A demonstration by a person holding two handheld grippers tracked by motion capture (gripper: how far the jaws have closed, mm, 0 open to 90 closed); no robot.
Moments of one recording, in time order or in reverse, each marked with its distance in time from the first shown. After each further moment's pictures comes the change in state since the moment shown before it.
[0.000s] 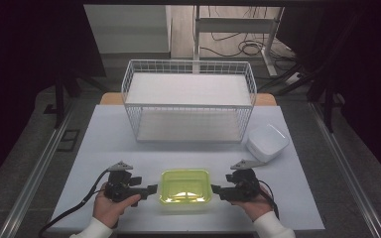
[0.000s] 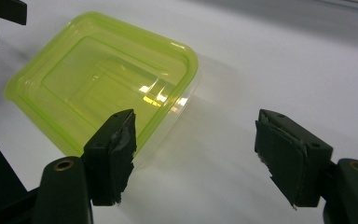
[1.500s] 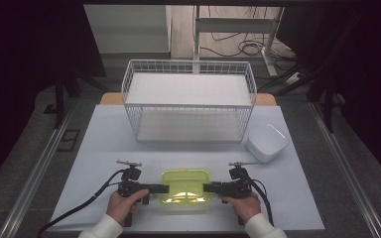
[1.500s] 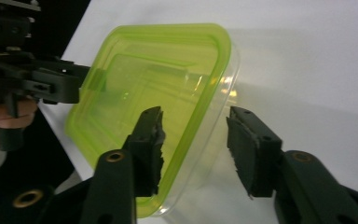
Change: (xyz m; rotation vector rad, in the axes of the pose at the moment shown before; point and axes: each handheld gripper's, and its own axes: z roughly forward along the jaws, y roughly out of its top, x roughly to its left) left arm 0.014 0.001 0.042 0.111 -0.317 -0.256; right arm -0.016 -0.010 0.038 0.032 0.293 0.349
